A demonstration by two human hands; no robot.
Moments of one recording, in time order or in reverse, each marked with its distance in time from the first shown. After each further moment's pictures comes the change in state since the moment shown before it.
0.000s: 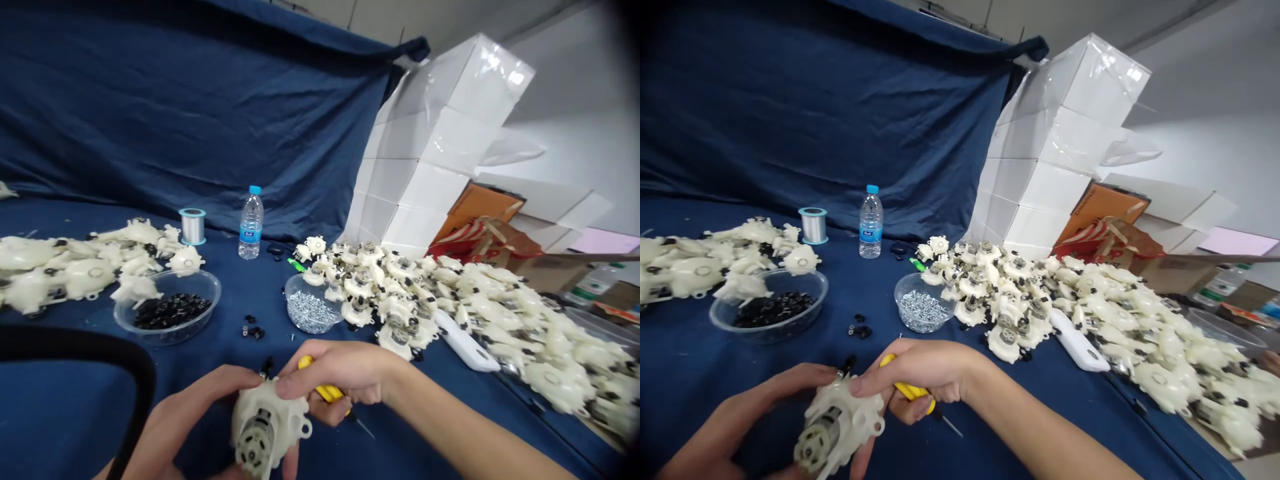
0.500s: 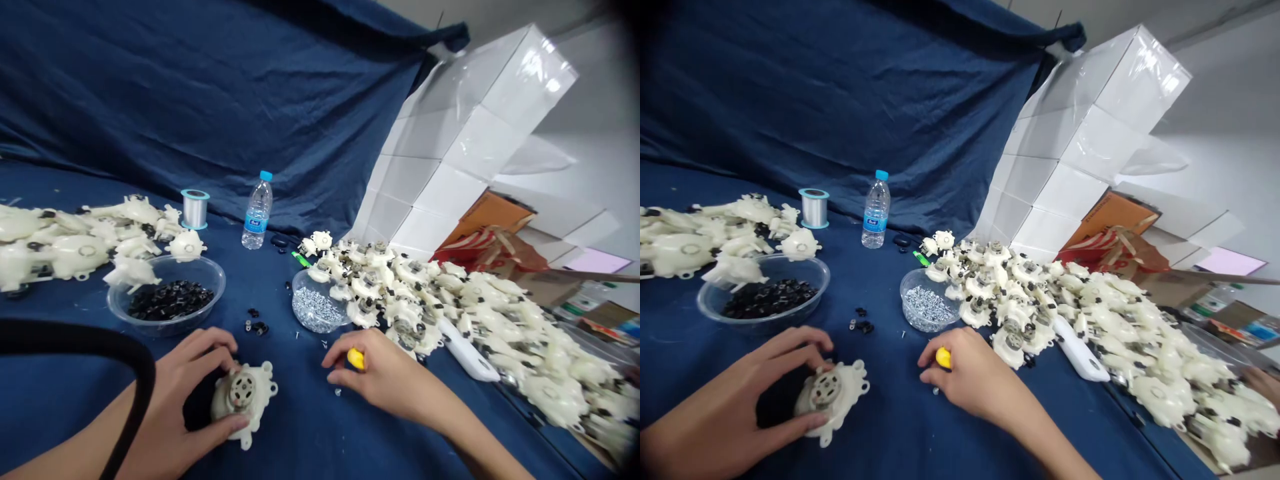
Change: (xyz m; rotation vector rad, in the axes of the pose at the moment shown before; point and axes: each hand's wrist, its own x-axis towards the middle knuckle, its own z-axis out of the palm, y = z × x) left_hand 0.011 -0.036 -0.018 0.294 -0.143 -0.183; right_hand -0.032 0.024 -0.014 -0.775 0.819 -0.023
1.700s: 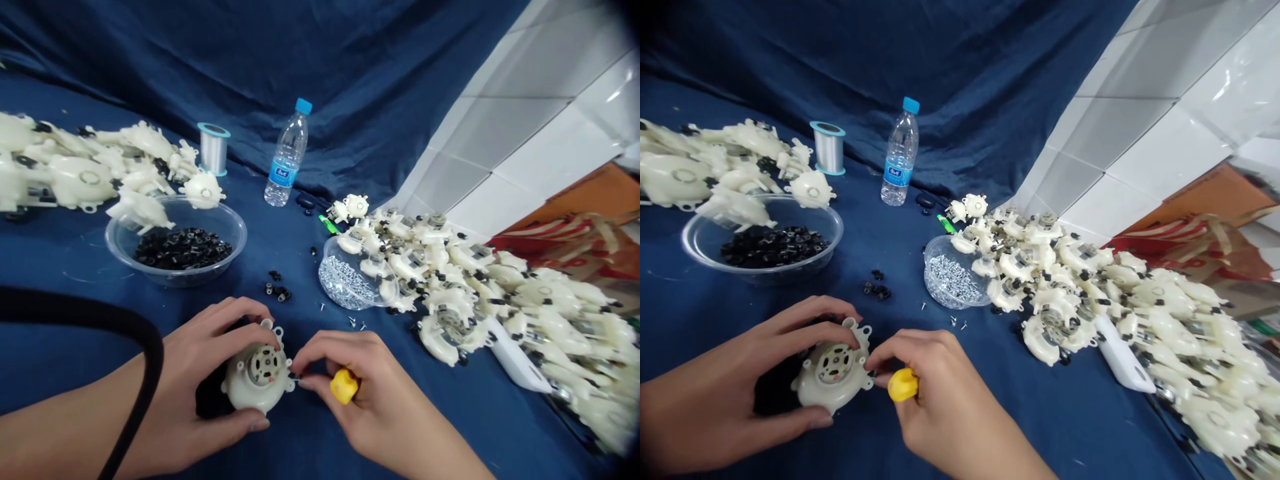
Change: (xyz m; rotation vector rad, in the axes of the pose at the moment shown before) left_hand -0.005 0.005 0.005 -0.162 -0.109 0.025; right_hand 0.011 -0.033 0.053 0.229 -0.086 -0.362
